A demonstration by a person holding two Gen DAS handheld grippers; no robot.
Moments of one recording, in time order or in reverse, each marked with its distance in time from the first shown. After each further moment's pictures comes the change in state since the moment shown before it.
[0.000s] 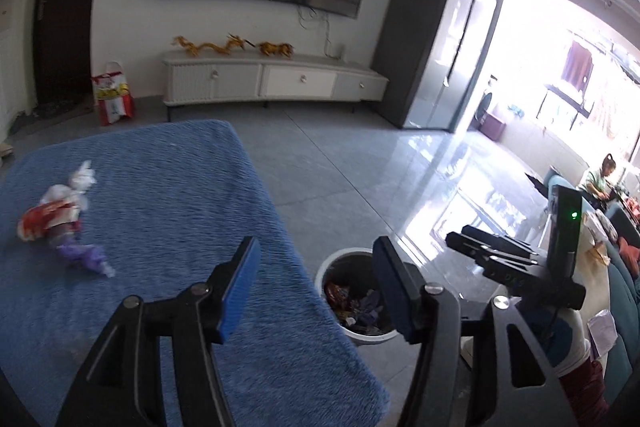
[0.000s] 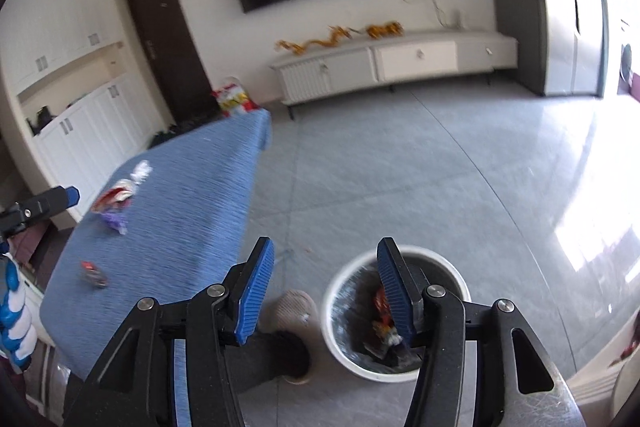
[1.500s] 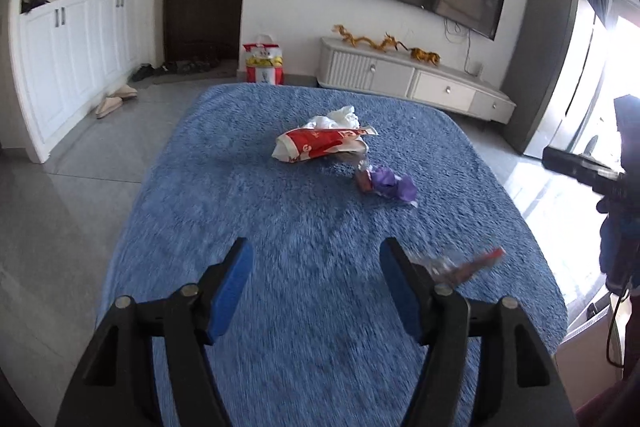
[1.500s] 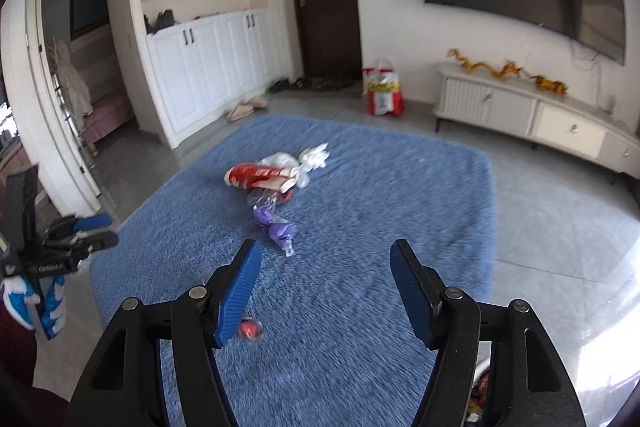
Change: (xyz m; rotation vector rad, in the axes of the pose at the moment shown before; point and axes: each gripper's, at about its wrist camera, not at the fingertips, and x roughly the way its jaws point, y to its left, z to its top) left arm -0.100 0.264 -0.091 -0.197 0.023 0.360; right arm 0.101 0.258 0.038 -0.407 0.123 0.328
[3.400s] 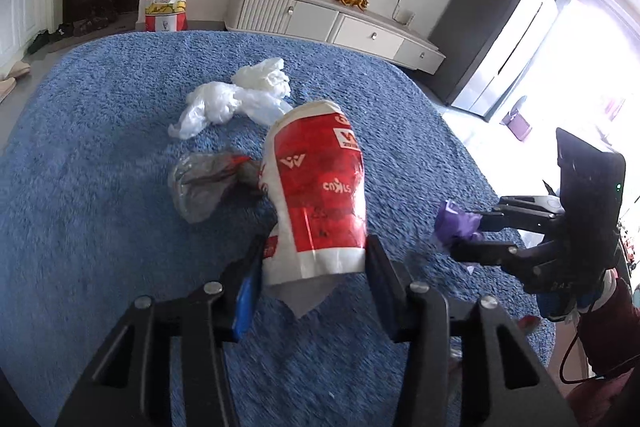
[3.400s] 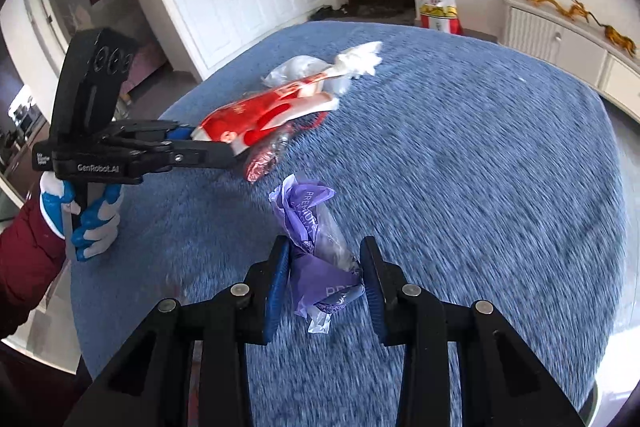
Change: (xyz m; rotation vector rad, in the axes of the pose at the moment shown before) left arm 0.168 -0.014 0.055 0.060 0.210 -0.346; right arm 0.126 -0.002 -0.028 0.002 0.235 0.155
